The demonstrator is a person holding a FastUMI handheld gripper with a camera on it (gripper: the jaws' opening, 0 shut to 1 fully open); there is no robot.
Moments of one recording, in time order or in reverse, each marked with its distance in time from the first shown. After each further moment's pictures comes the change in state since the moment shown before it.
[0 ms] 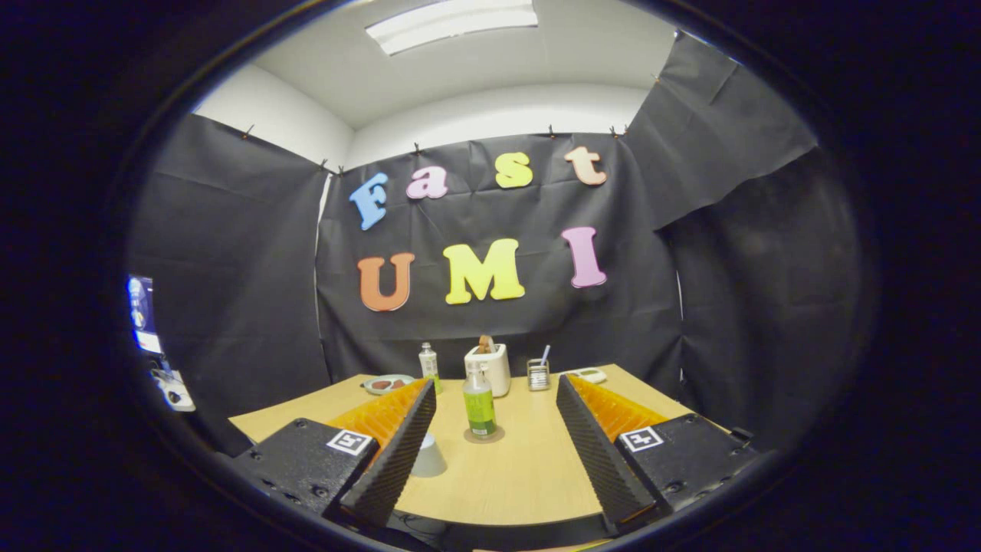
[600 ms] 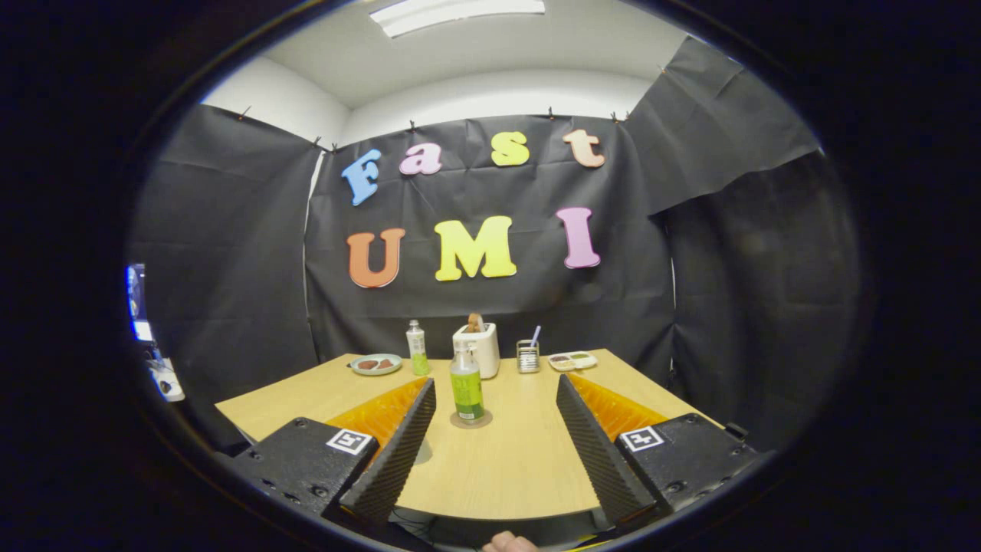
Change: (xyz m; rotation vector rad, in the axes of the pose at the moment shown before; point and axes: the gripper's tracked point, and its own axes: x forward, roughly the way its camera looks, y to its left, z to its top) arm 0.019 -0.007 -0.023 -0.017 0.089 -0.034
